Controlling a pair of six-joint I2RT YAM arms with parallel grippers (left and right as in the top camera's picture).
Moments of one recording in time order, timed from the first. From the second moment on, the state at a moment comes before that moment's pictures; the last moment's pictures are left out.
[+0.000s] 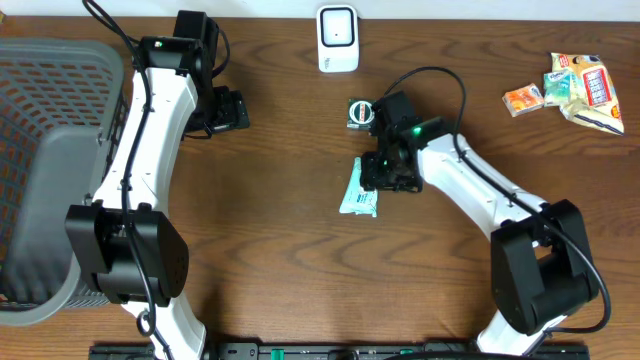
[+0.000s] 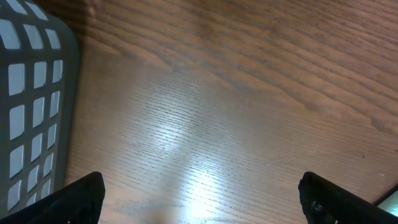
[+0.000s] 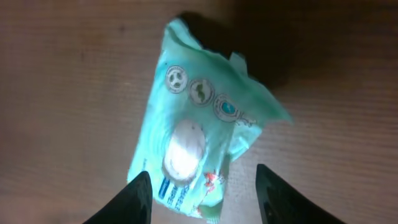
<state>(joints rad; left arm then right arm) -0.09 1.92 1.80 -1.31 -0.09 -0.35 0.44 1.85 1.26 -0.76 -0.16 0.41</state>
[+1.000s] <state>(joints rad) -0.09 1.92 1.80 -1.31 -0.09 -0.35 0.40 1.84 1.16 -0.50 -0.29 0.49</state>
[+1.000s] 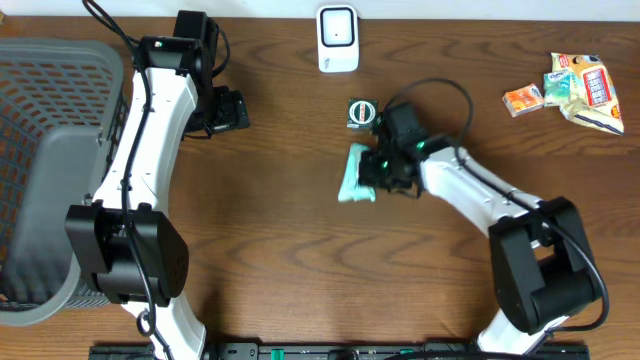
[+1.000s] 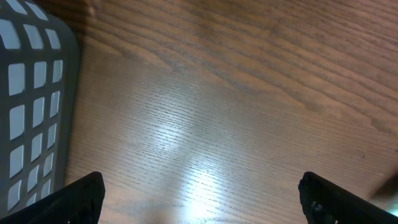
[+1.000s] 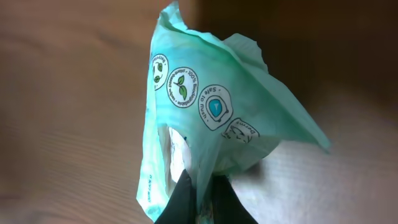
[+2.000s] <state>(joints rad) -0.09 1.92 1.80 -1.31 -0.09 -0.35 0.30 2.19 2.01 -0.31 -0.51 0.35</state>
